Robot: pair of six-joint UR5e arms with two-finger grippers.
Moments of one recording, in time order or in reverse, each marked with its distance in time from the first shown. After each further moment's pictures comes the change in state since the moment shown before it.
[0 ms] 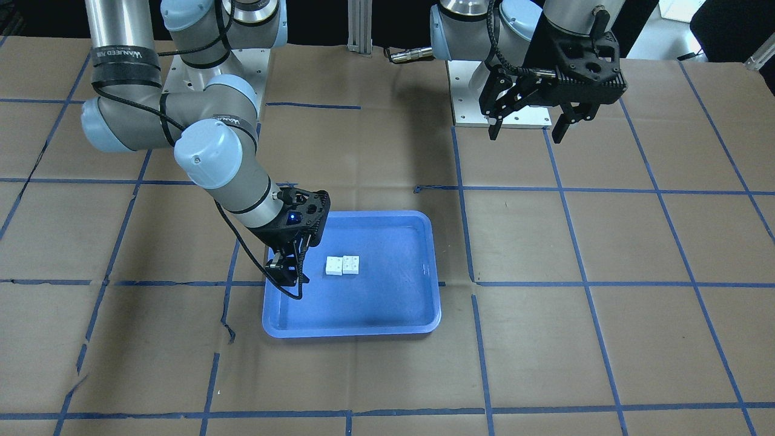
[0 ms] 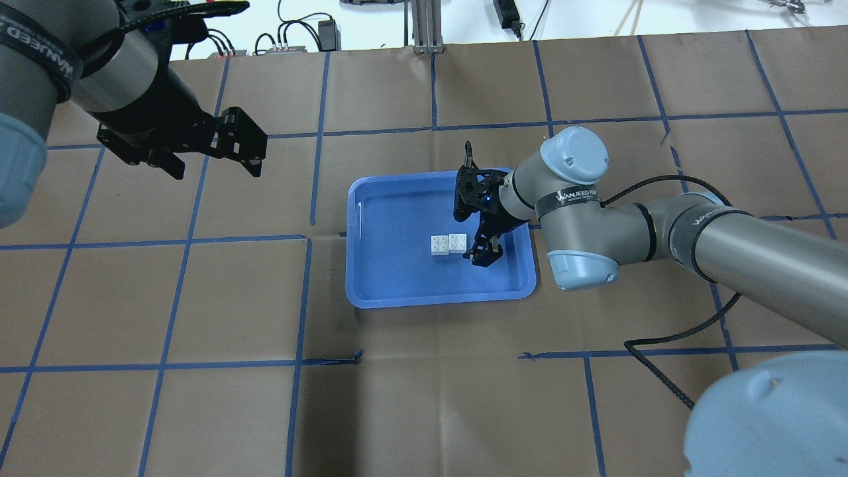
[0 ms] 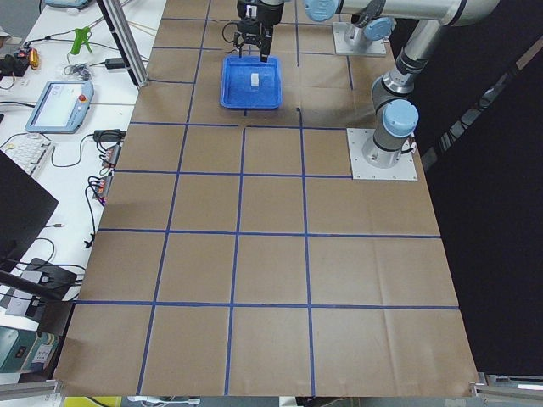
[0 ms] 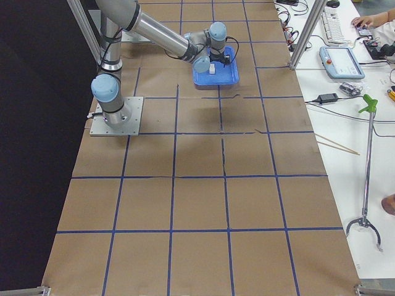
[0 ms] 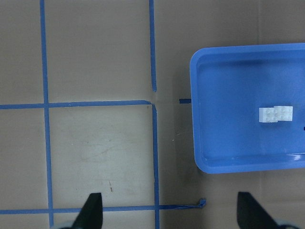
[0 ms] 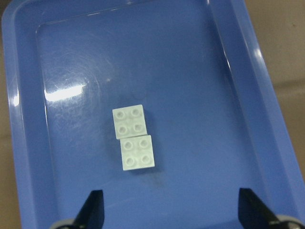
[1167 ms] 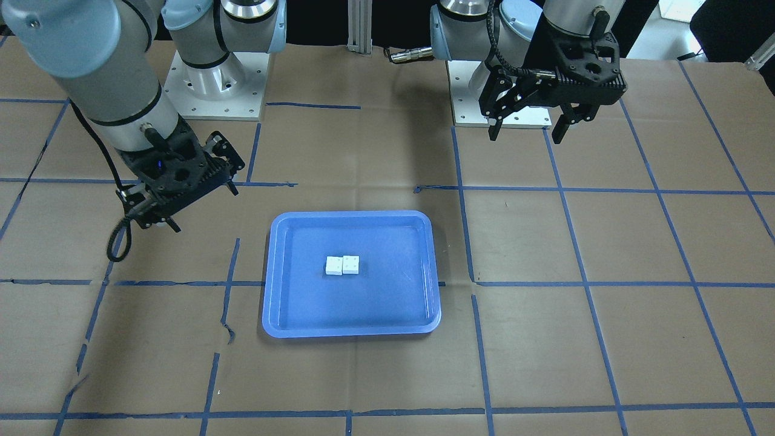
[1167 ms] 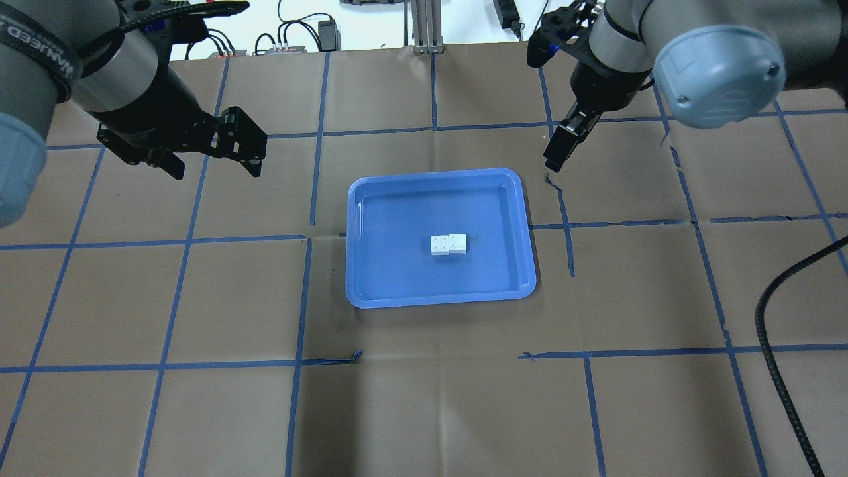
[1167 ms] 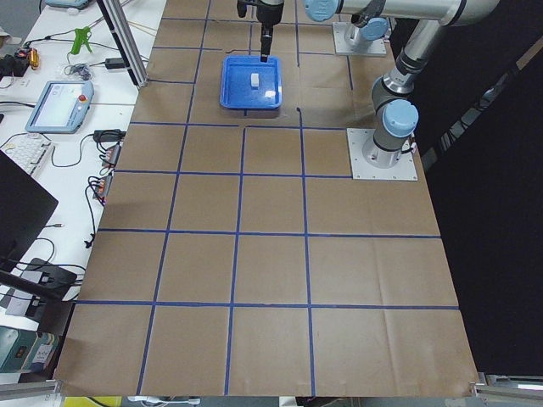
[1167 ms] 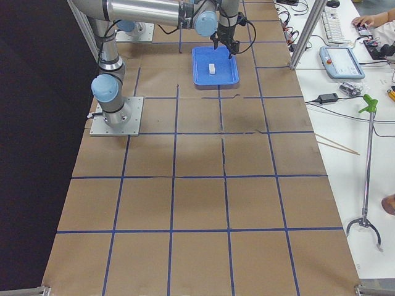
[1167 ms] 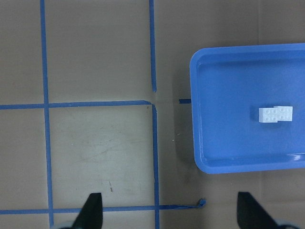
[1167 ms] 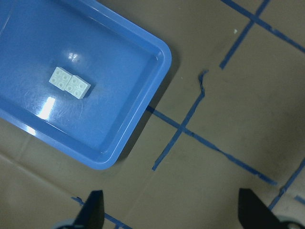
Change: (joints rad) left arm 0.000 0.000 0.001 0.000 0.000 0.000; right arm -0.116 -0.200 -0.332 0.628 -0.269 0.771
